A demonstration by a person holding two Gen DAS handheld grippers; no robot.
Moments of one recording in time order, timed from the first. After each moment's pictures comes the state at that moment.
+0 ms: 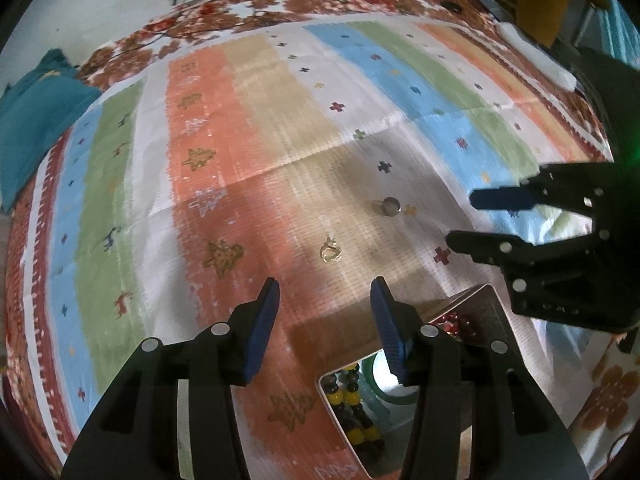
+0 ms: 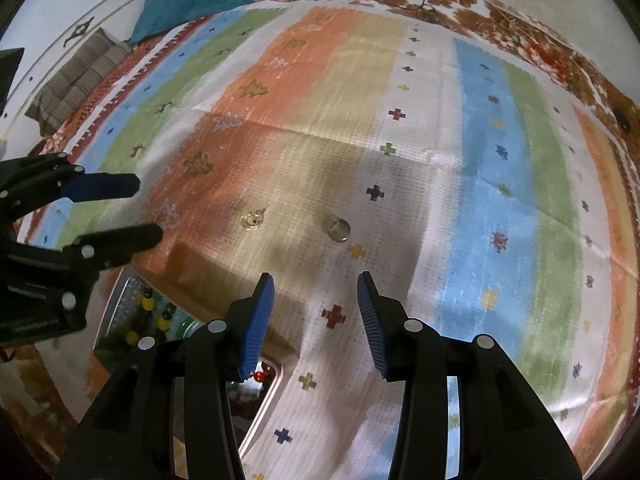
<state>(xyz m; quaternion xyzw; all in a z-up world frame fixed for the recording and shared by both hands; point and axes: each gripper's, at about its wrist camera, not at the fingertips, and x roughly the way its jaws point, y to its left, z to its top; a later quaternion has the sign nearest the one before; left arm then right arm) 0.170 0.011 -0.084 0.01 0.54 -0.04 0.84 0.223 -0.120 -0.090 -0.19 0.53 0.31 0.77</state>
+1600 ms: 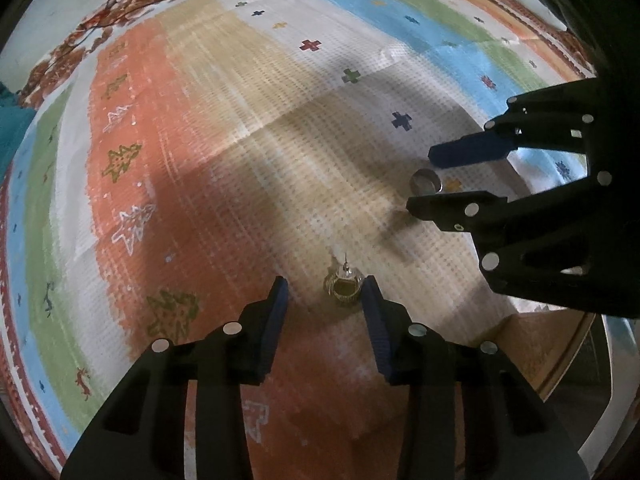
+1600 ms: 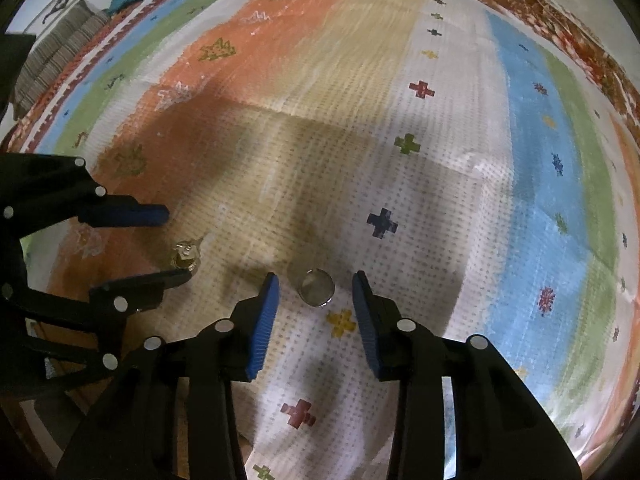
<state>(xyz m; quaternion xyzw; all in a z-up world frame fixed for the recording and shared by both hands) 0.236 0.006 -0.167 0.06 0.59 -0.10 0.80 0.276 -0.092 -0.158 -0.22 0.56 0.31 0.74</state>
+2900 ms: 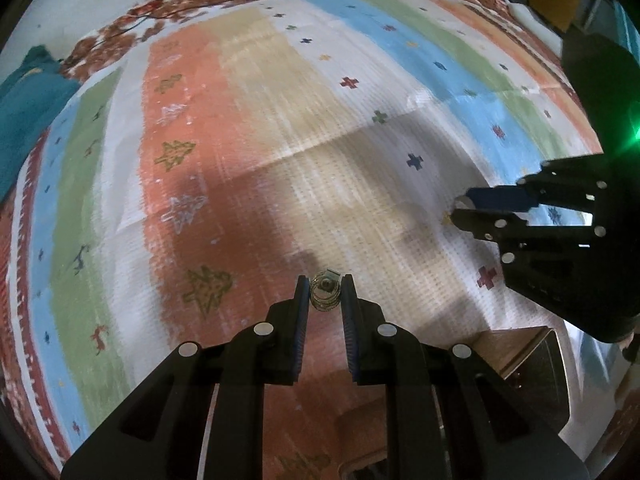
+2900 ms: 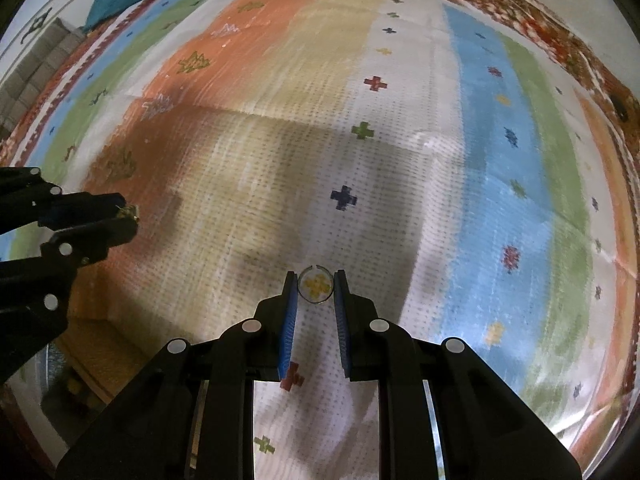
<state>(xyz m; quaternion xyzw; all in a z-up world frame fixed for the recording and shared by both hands) 0.214 0.021 -0.125 0.02 0.57 -0.03 0.82 0.265 -0.097 -0.137 -0.20 0.56 0.25 0.76</state>
